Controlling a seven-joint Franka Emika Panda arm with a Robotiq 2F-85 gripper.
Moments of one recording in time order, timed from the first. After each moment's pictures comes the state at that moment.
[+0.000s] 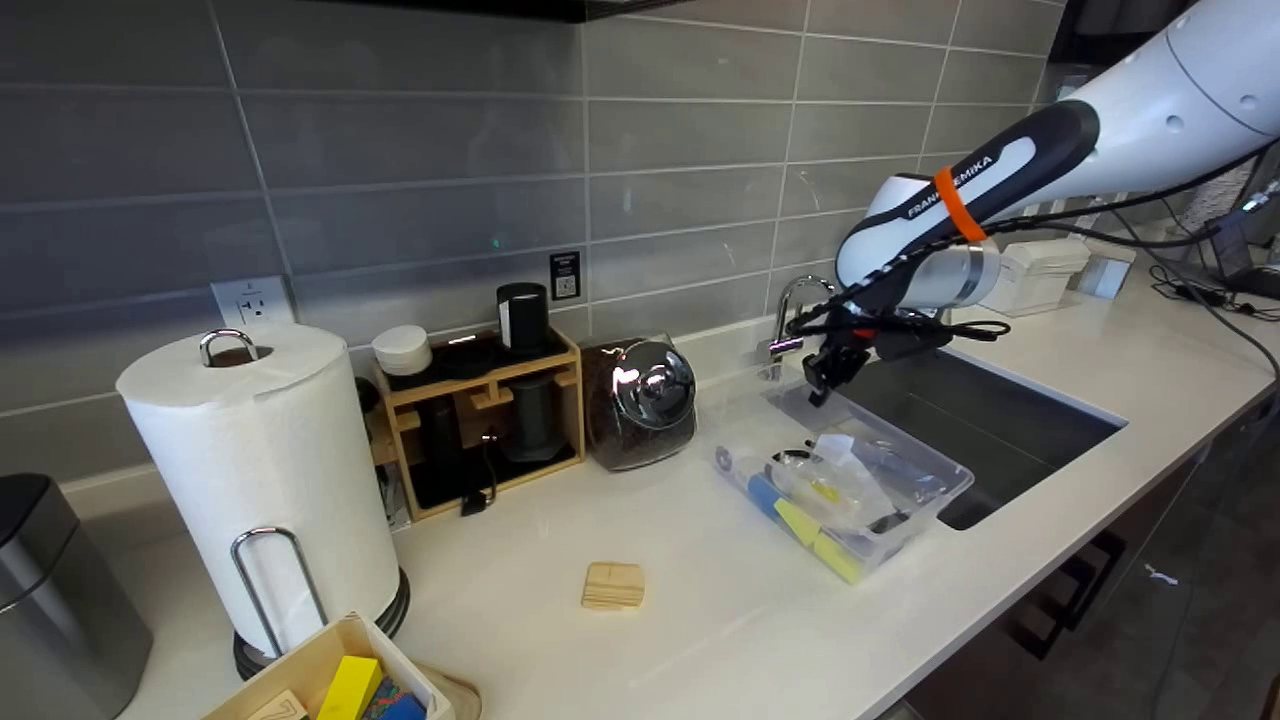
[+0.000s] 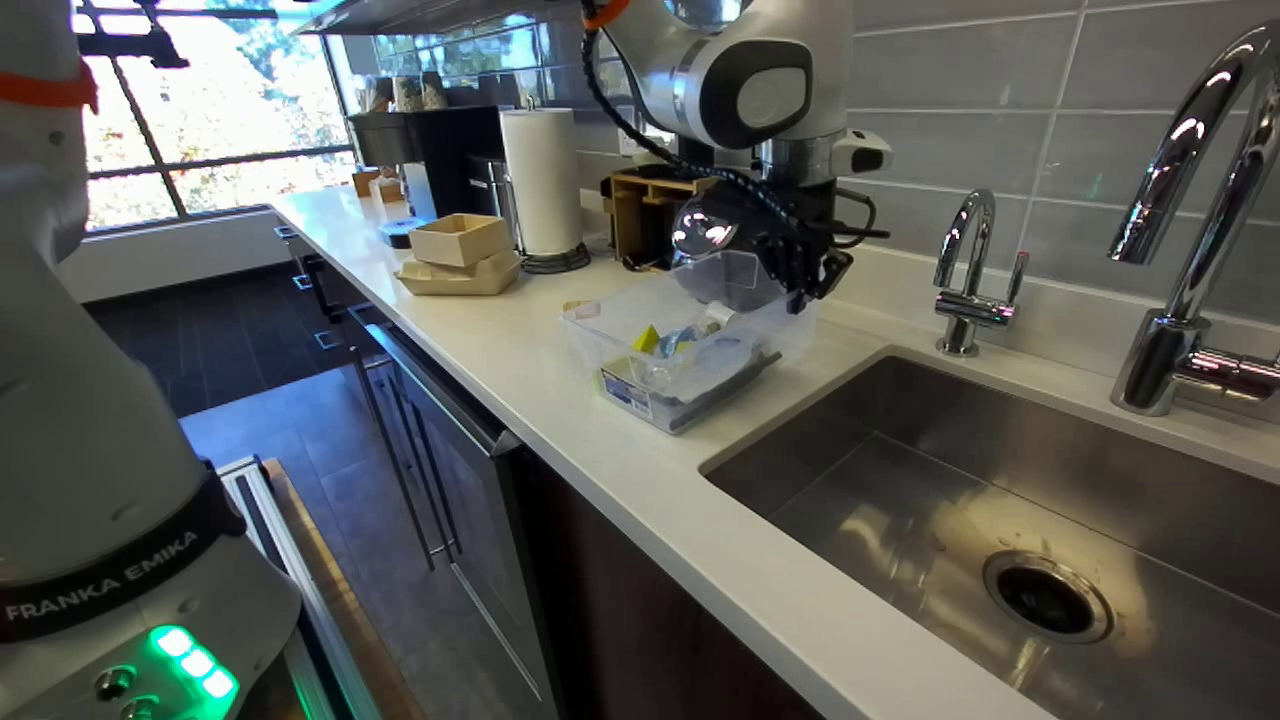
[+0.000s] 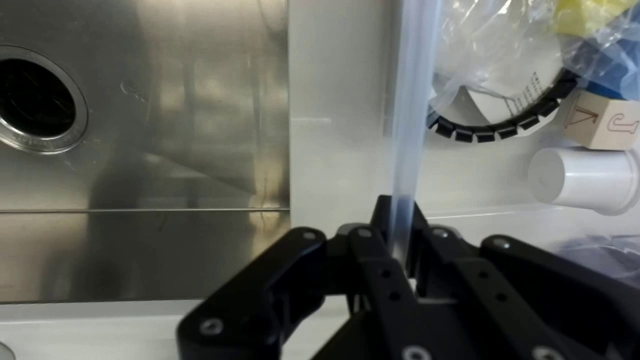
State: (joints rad) arm -0.20 0.41 0.00 -1.99 0.15 2.58 -0.28
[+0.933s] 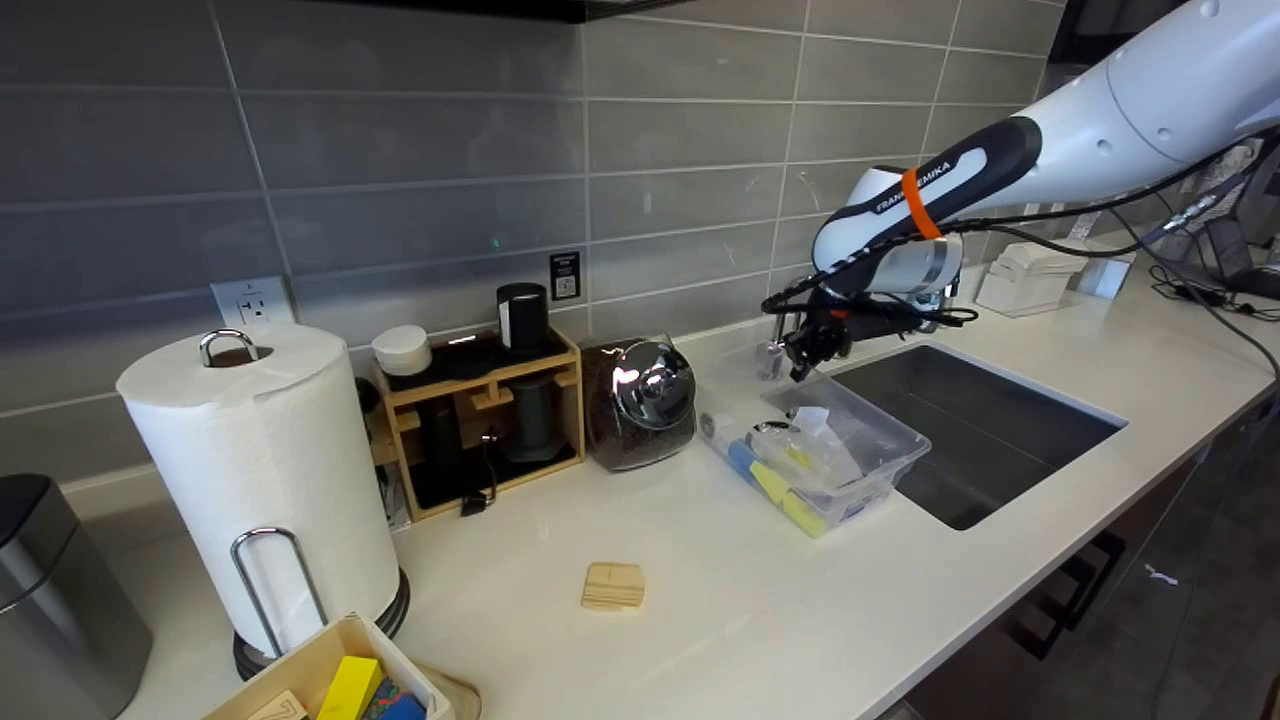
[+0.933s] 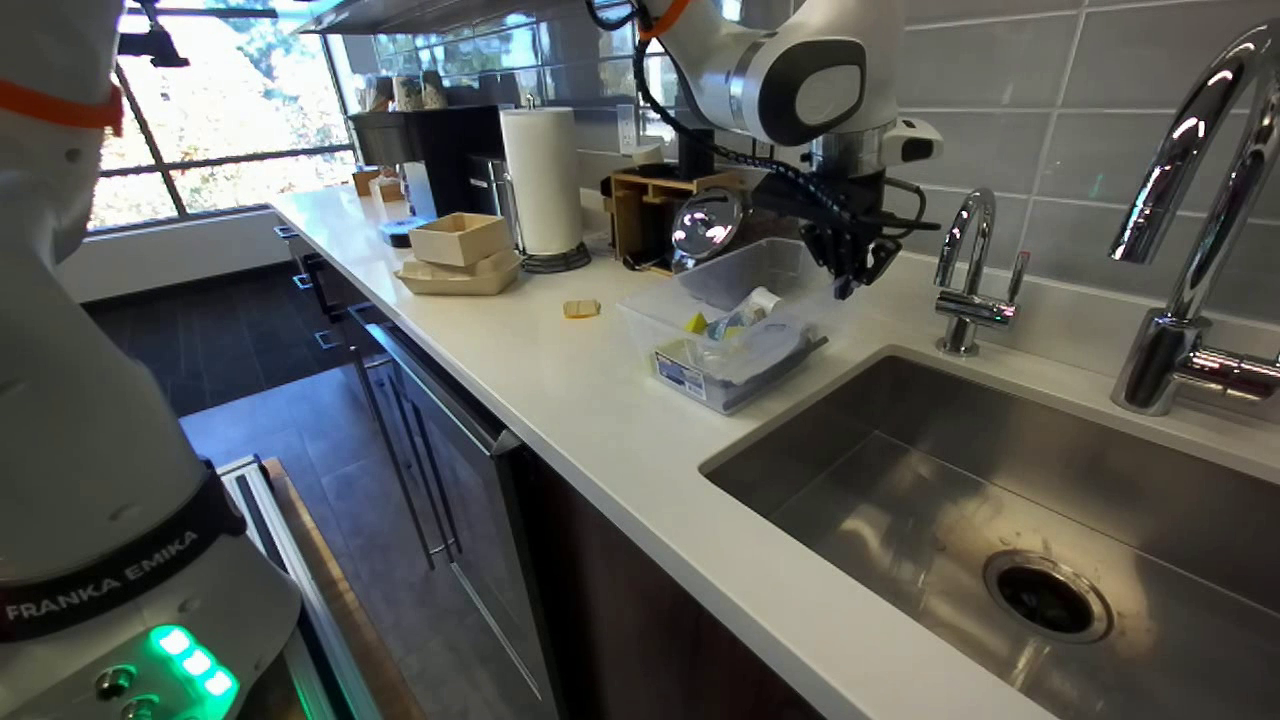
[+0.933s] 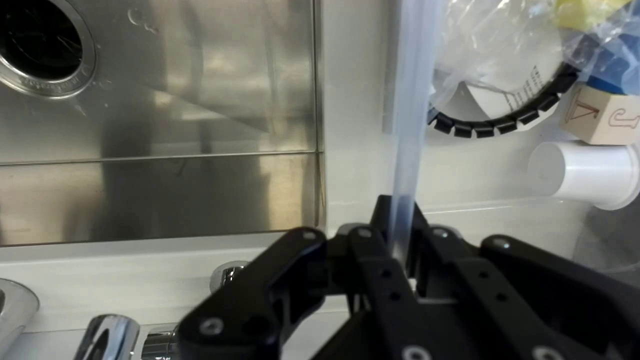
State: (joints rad) arm -0.22 0.56 0.00 -1.75 0.15 2.54 -0.24
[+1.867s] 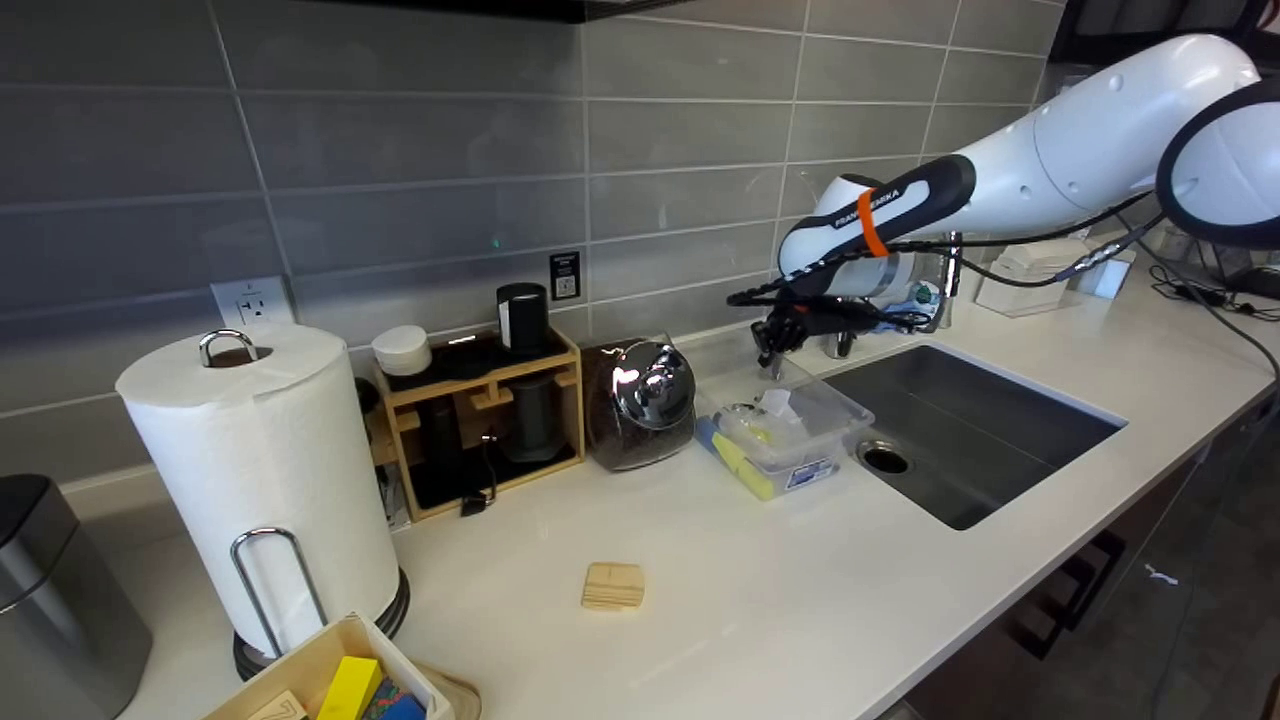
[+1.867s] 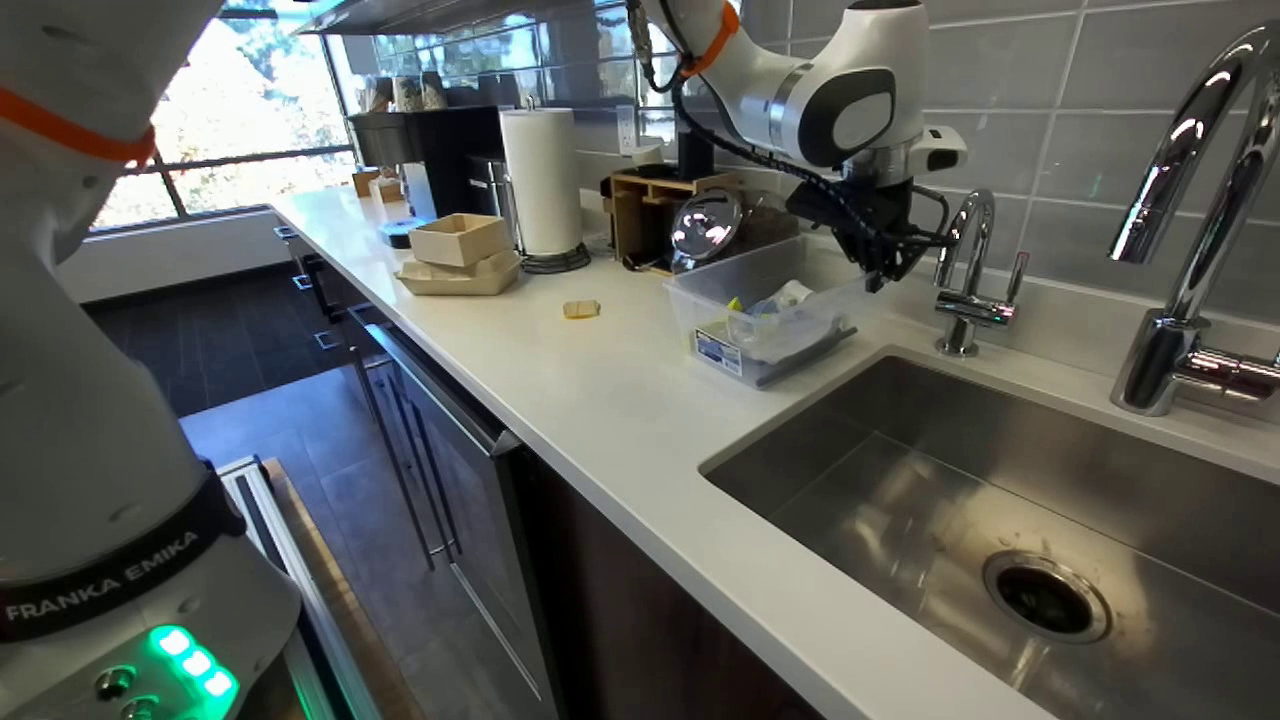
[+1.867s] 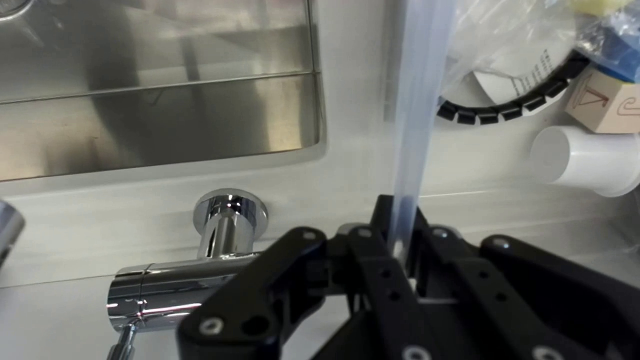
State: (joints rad) arm -0.22 0.77 0.01 -1.45 0.15 2.54 -0.17
